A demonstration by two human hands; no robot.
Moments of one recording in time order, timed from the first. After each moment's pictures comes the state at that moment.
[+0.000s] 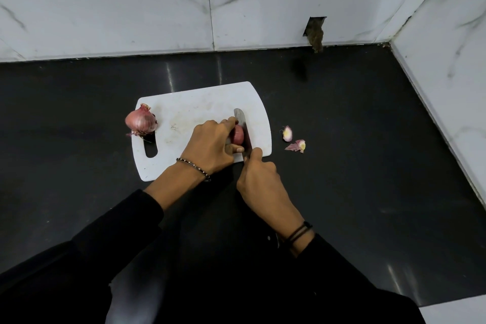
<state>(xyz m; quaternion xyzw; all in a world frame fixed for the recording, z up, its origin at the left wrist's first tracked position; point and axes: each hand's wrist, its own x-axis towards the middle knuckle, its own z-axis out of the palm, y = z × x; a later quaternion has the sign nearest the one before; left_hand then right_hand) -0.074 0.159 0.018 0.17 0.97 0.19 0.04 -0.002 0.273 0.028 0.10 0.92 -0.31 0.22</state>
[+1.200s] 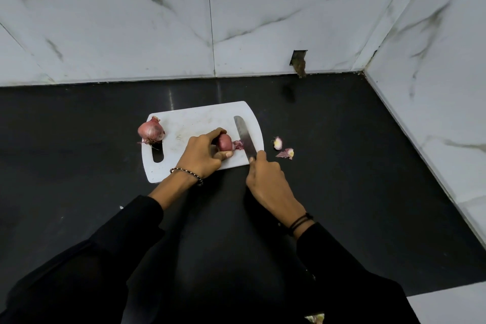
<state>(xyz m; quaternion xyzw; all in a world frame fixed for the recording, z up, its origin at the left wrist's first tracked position) -0.057 0.138 0.003 0.09 0.92 0.37 0.03 0.010 0.297 0.021 0.06 0.95 -0.30 0.11</state>
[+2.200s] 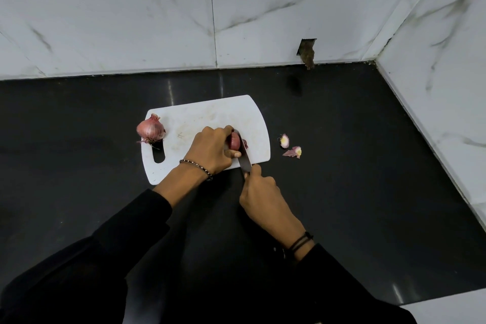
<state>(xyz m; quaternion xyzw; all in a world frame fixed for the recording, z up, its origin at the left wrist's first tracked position) -0.075 0.151 0.014 0.14 0.97 0.20 0.06 0.020 0.273 0.026 0.10 0.92 -0.29 0.24</state>
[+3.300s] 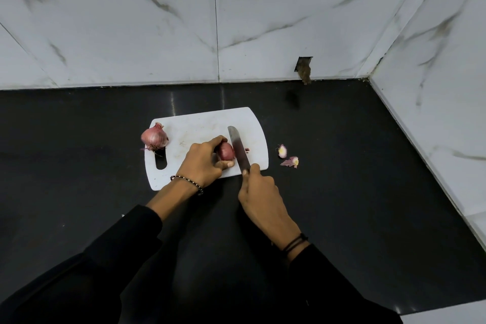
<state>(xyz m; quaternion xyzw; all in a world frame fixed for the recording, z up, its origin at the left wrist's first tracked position) -0.060 0.132 0.006 0.09 0.94 0.33 0.04 0.016 0.275 0.023 0.05 0.94 -0.30 0.12</state>
